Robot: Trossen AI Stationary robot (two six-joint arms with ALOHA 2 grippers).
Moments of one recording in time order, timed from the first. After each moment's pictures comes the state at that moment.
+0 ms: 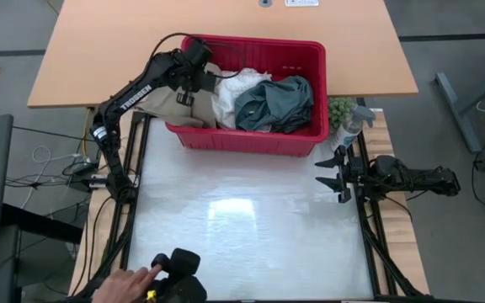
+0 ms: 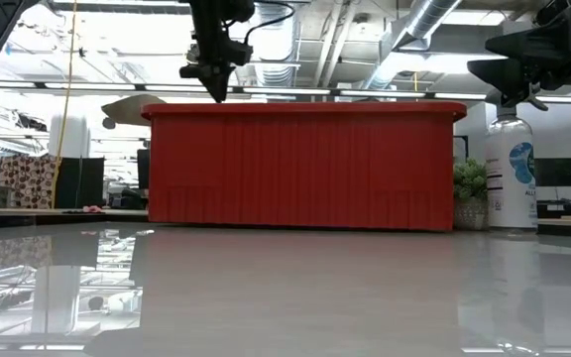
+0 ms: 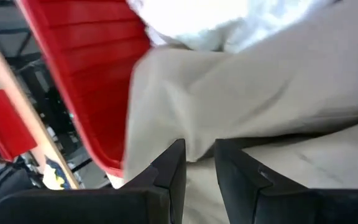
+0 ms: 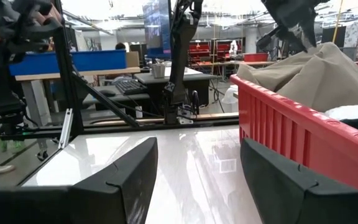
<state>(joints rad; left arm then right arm) 0.71 1.83 2.03 -1.17 -0.45 1.19 0.03 0.01 0.11 0.01 0.09 0.04</state>
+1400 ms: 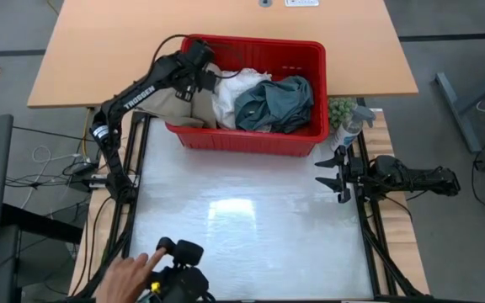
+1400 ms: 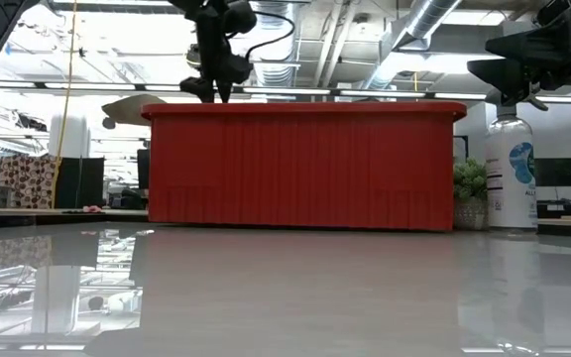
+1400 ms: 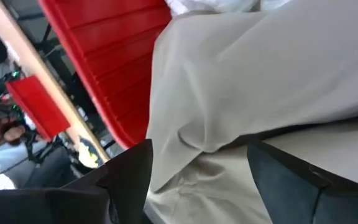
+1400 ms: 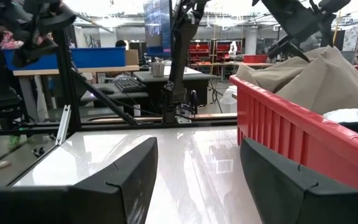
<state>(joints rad) 0.74 1.83 1.95 -1.00 -0.58 1.34 0.03 0.01 0.11 0.00 0.09 0.02</state>
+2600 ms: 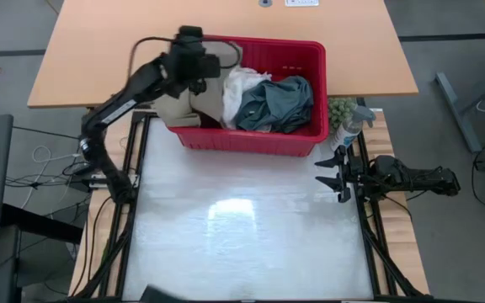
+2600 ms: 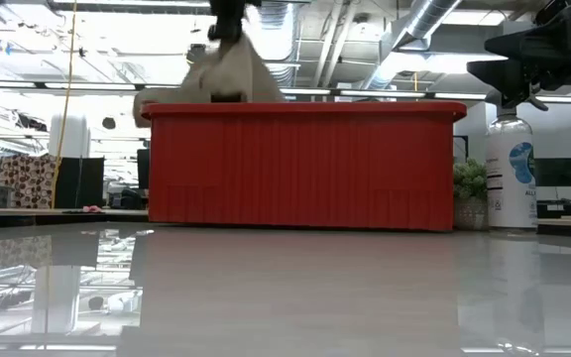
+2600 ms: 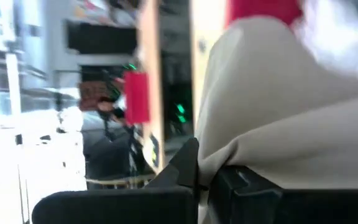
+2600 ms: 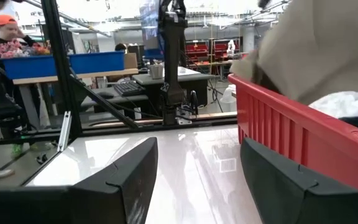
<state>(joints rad) 0.50 1.67 2.05 -0.73 -0.75 1.18 0.03 0.01 0.11 0.01 0.11 0.06</state>
